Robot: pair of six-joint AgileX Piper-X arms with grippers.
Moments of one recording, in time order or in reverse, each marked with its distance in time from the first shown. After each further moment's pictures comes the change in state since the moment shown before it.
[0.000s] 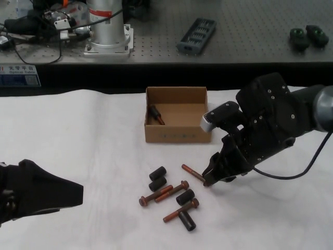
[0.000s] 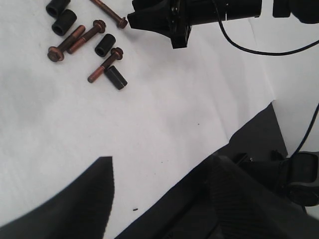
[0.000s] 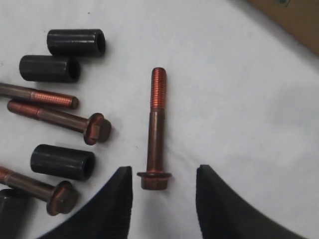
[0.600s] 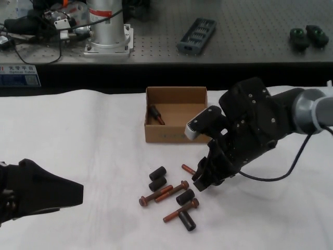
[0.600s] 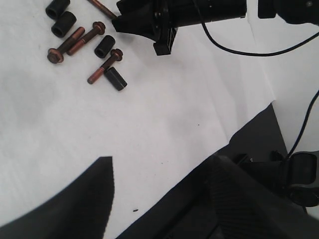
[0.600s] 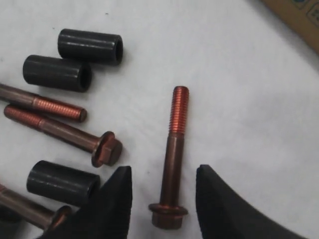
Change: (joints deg) left arm 0.0 0.0 0.0 -0.2 0.0 0.0; right arm 2.9 3.8 -3.2 -0.3 2.4 -3.2
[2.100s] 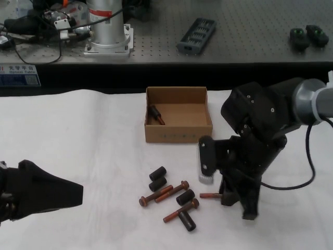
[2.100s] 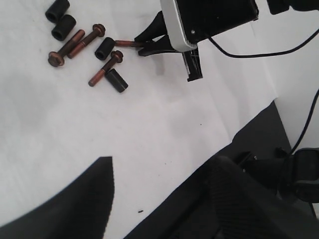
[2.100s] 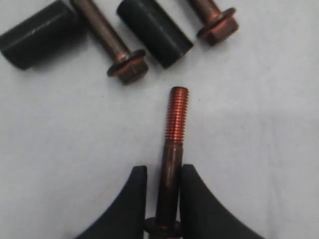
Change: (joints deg) left arm 0.0 0.0 0.0 0.0 0.0 1.3; right arm 0.1 -0.9 -2.1 20.3 7.4 -50.7
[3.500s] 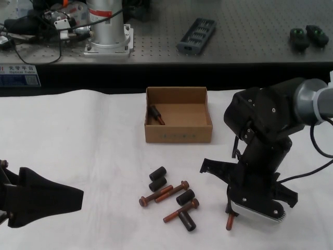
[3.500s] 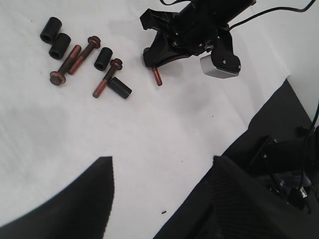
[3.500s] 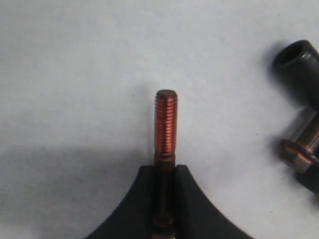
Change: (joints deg) left arm 0.0 0.0 0.0 0.0 0.0 10.8; right arm 0.0 0.0 0.4 5.5 -2.8 -62.1
